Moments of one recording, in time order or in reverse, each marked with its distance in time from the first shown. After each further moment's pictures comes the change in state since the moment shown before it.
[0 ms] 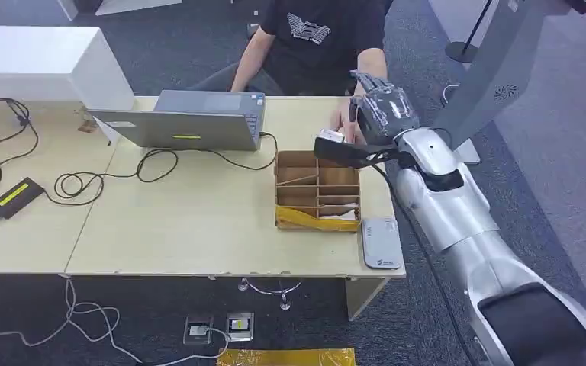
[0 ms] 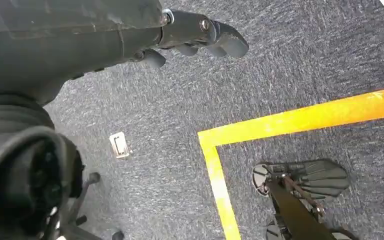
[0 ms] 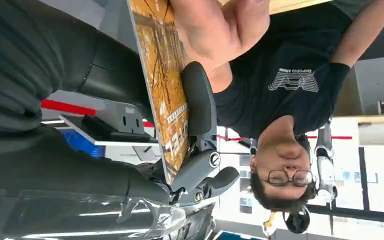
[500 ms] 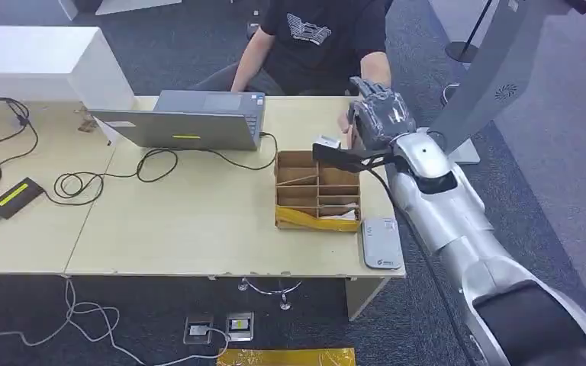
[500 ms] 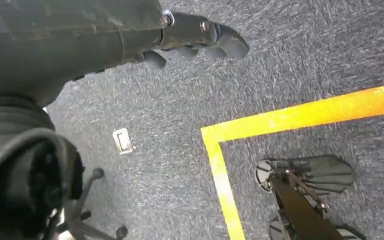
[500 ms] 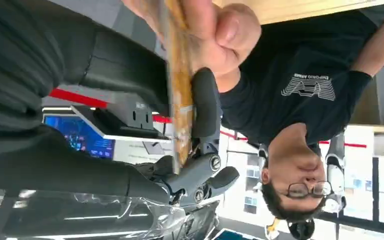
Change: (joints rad) left arm 0.001 -0.006 -0.017 0.000 0.029 -0.003 0.009; right arm -0.005 0.023 0.005 0.070 0.082 -0.028 0.014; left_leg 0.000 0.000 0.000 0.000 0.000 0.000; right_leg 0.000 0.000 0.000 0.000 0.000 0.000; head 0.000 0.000
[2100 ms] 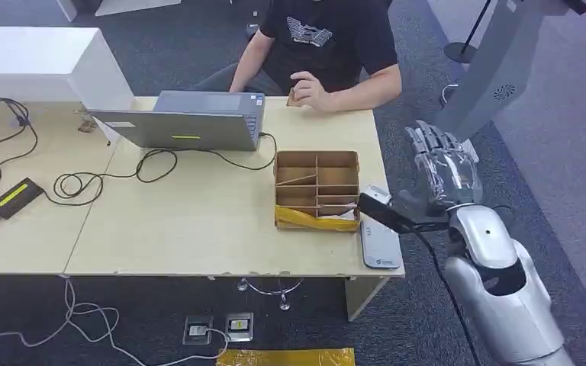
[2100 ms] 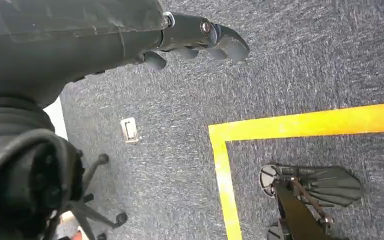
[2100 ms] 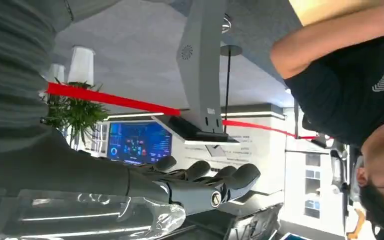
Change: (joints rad) left arm 0.003 -0.005 -0.002 0.000 0.079 0.051 0.045; right arm 0.555 -0.281 -0.142 -0.927 0.011 0.301 0.309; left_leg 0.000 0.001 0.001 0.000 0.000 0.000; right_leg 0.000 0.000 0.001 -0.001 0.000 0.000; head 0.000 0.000
